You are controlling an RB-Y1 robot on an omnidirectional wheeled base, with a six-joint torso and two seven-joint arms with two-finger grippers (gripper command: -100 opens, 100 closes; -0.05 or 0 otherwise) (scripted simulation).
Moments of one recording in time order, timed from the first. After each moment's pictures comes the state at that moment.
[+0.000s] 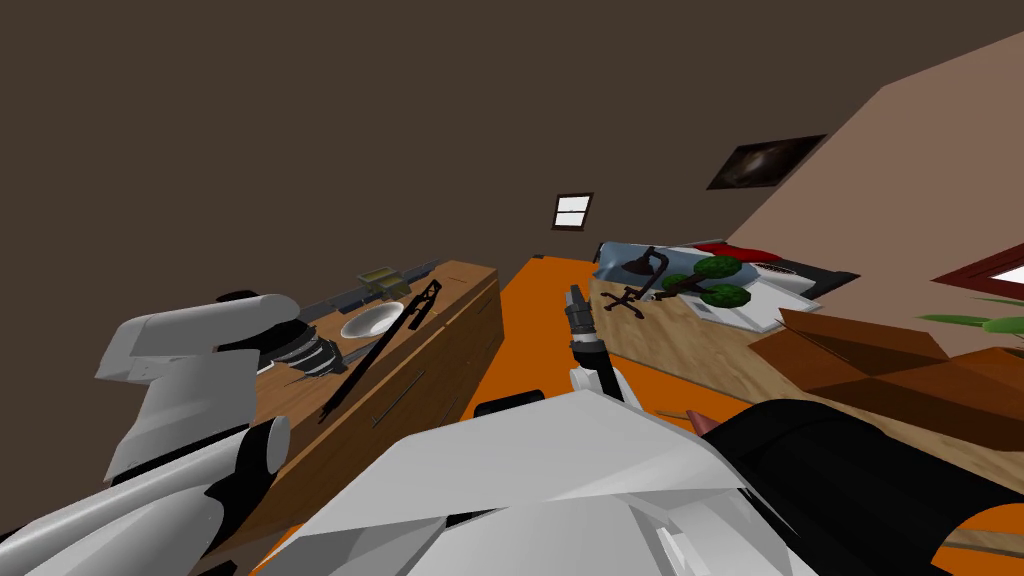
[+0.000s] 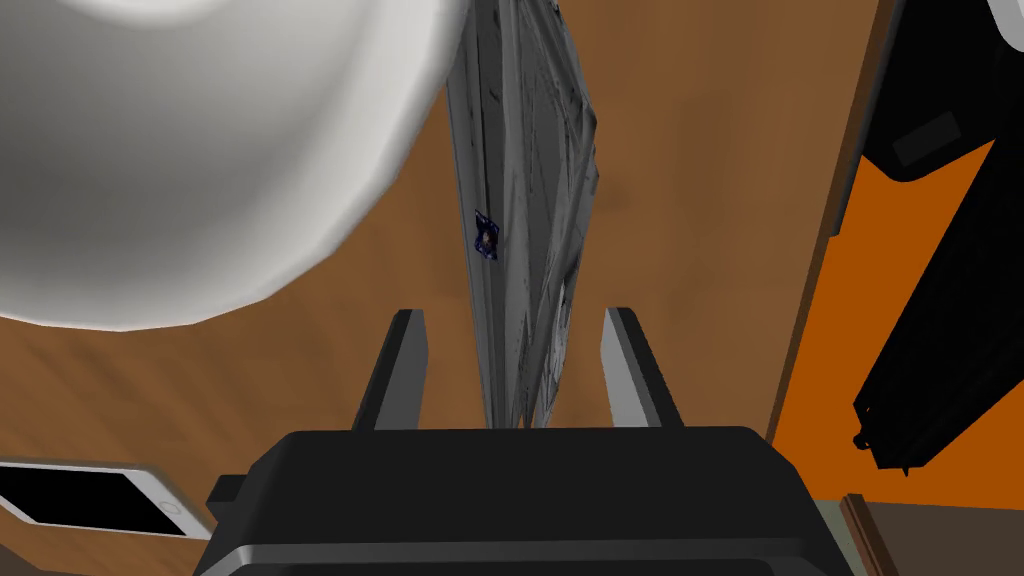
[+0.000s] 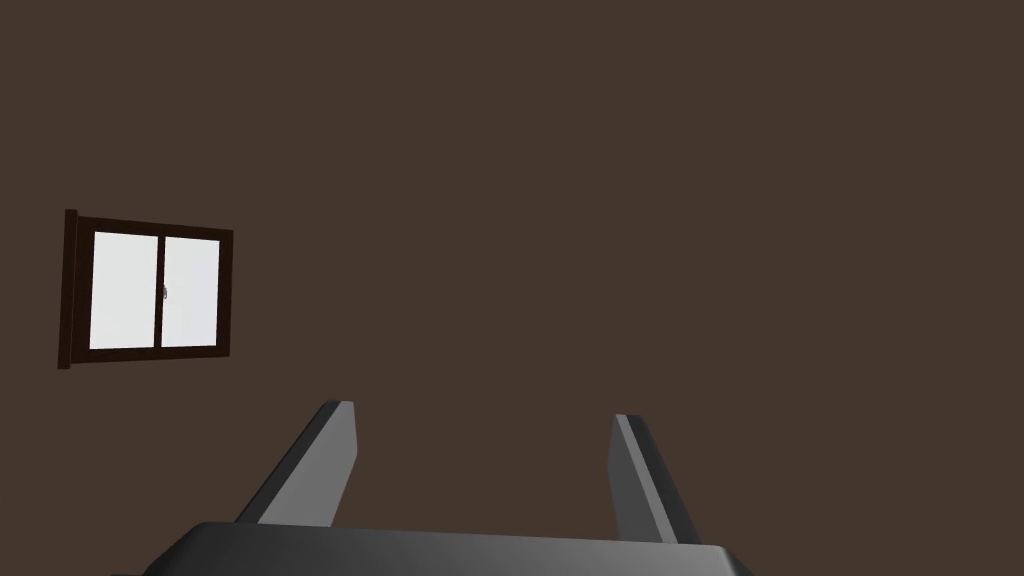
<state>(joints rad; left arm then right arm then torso) -0.45 0.86 0.45 -1.34 0.49 1.99 0.38 0.54 0.00 0.04 -2.23 0.09 -0.45 0.14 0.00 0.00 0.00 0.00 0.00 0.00</state>
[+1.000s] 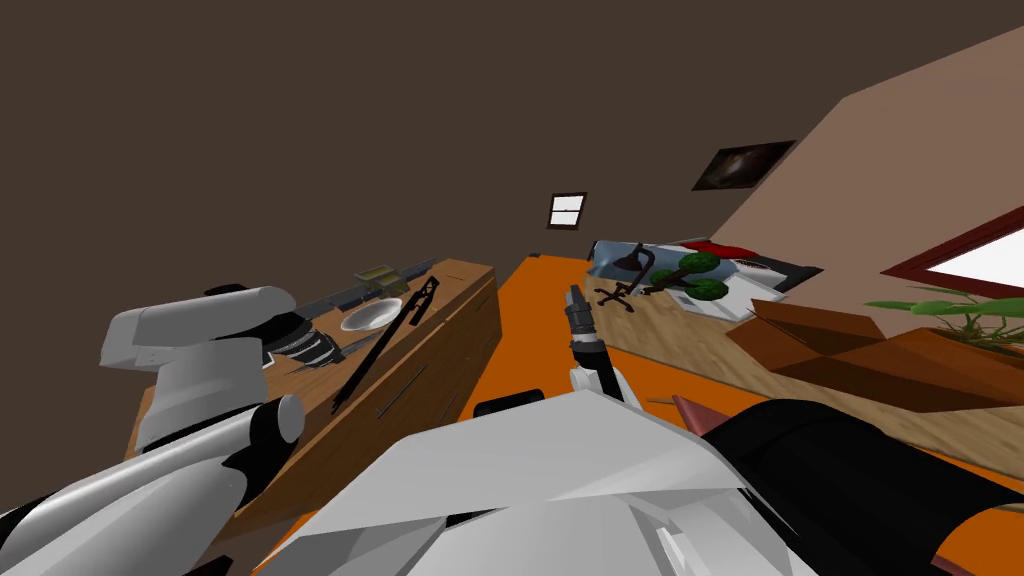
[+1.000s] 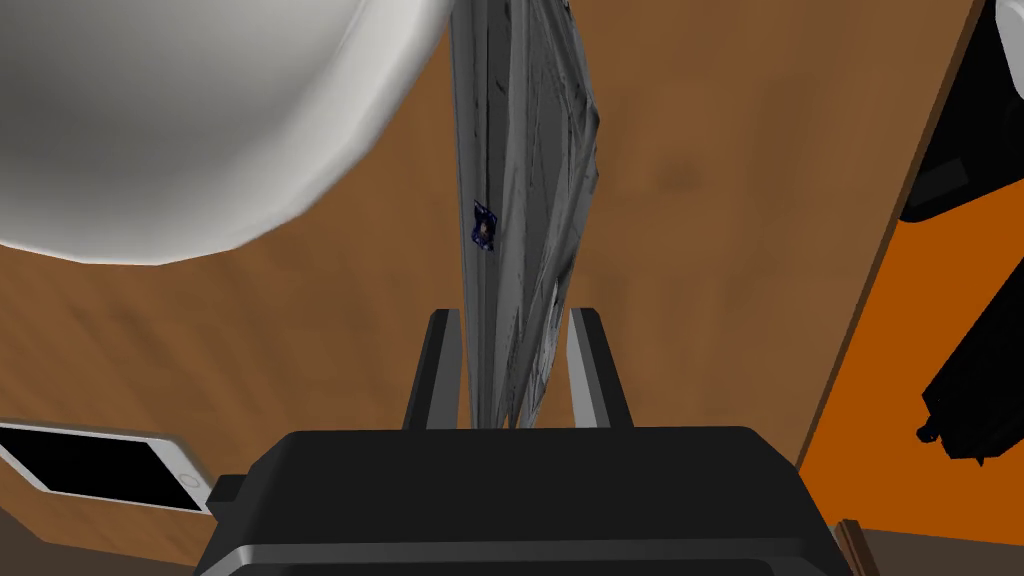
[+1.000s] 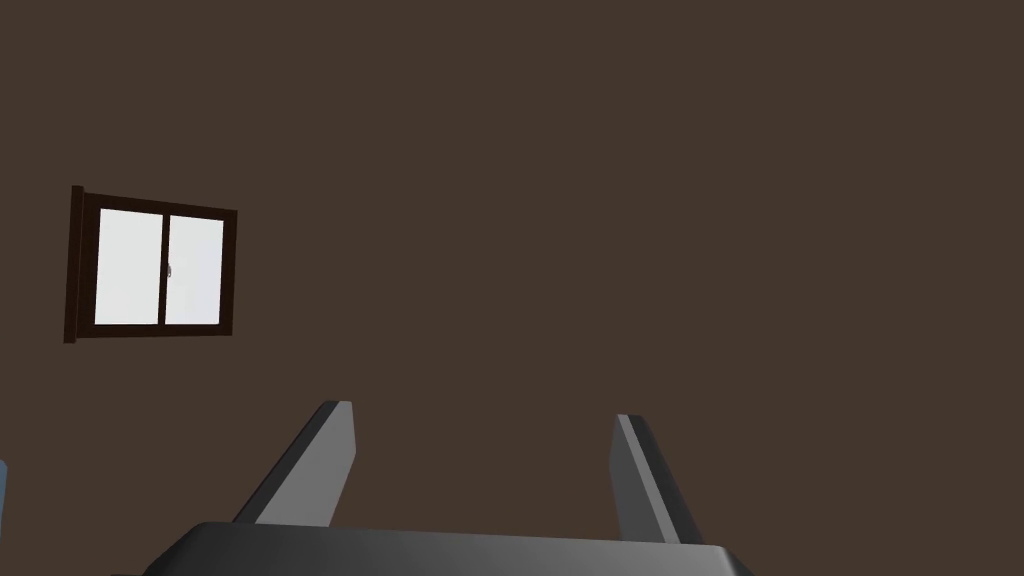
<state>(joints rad) -0.57 0.84 0.50 -1.20 0.36 1.94 0.36 0.54 0.00 0.04 -2.23 0.09 -0.45 0.14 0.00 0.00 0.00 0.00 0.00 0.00</state>
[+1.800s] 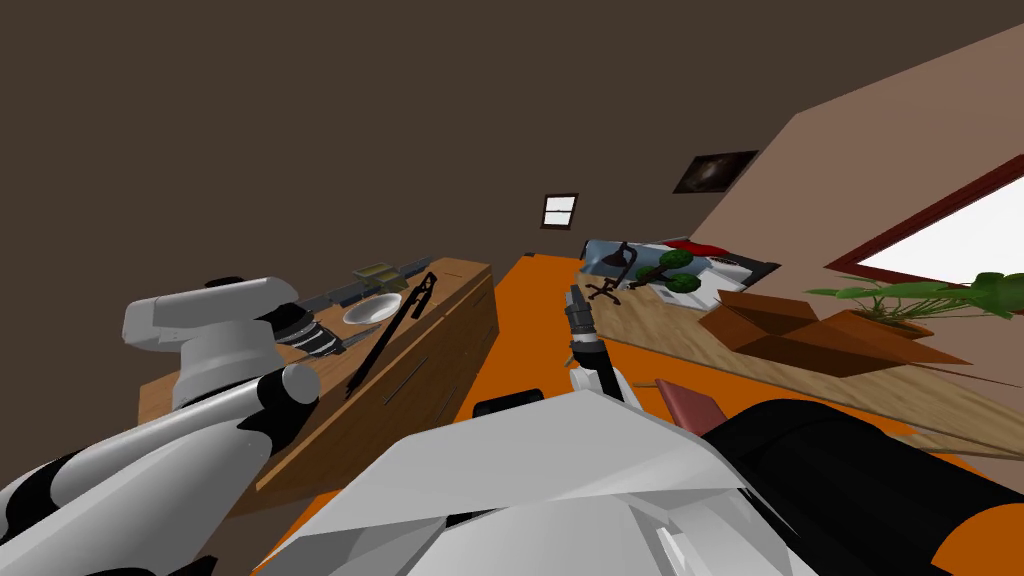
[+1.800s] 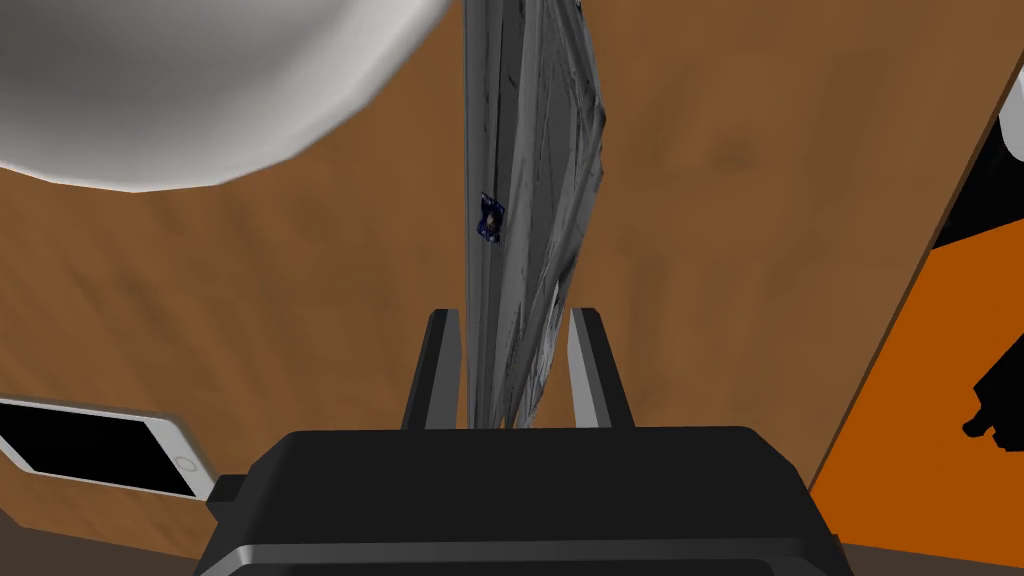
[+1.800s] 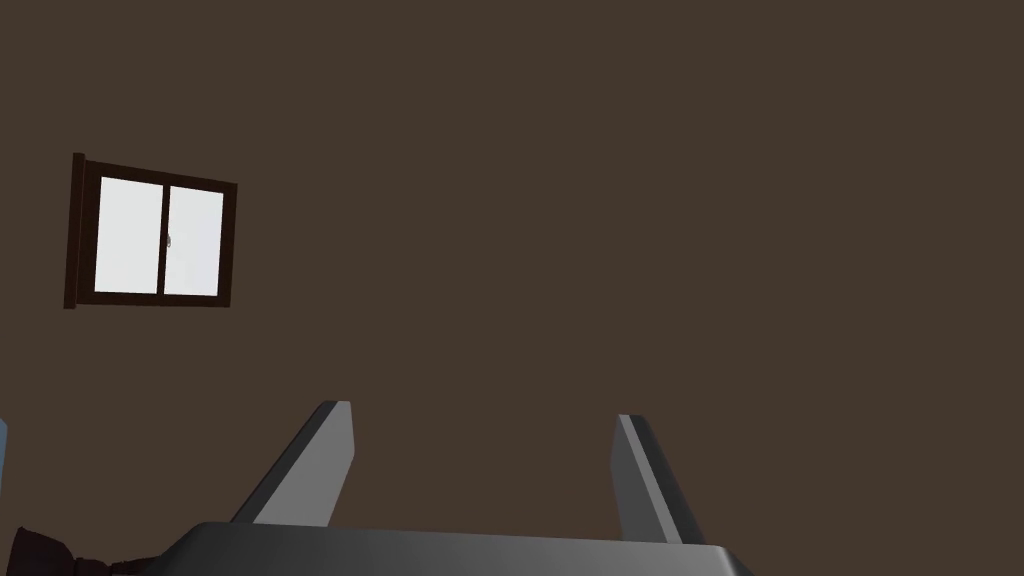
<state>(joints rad) -0.76 0.83 0.57 -0.95 0.15 1.84 0.32 0.54 0.00 0.04 -2.23 0.09 -0.45 0.14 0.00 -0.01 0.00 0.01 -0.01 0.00</state>
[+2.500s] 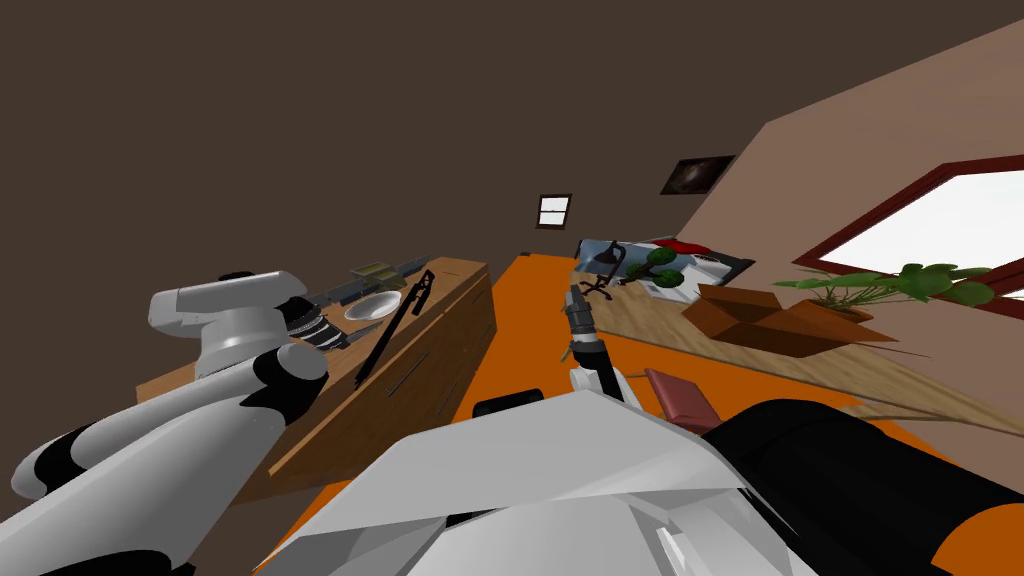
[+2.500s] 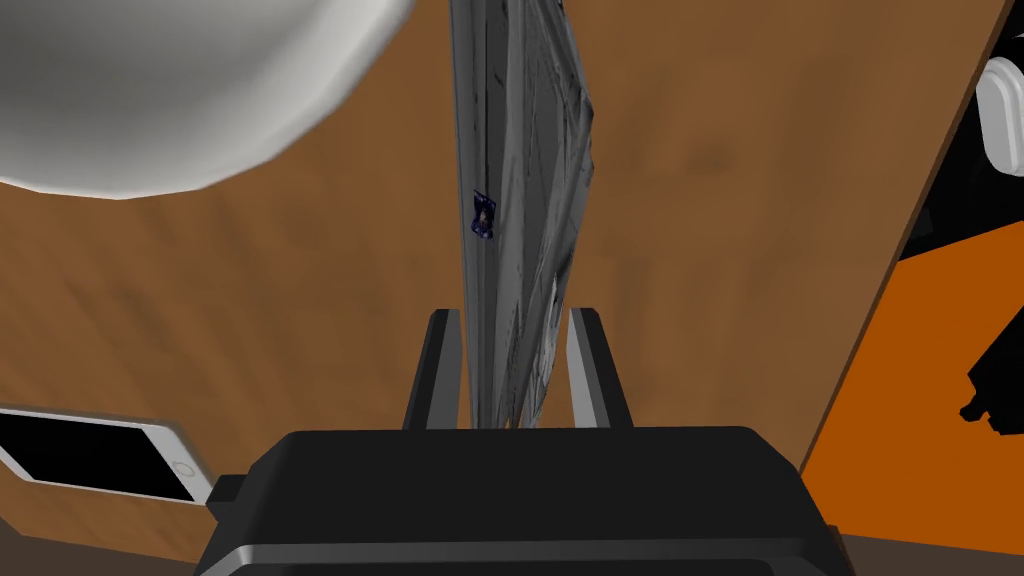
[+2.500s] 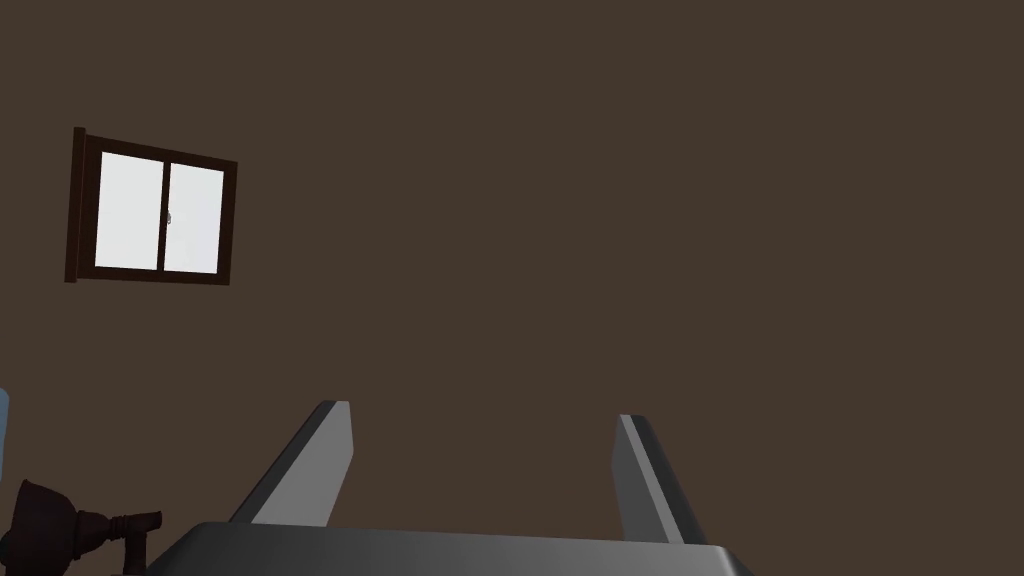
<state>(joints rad) -0.91 0.81 0.64 -0.77 -0.02 1.77 0.29 0.54 0.00 0.04 -2.23 0.09 -0.45 0.14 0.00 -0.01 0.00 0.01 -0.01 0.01</state>
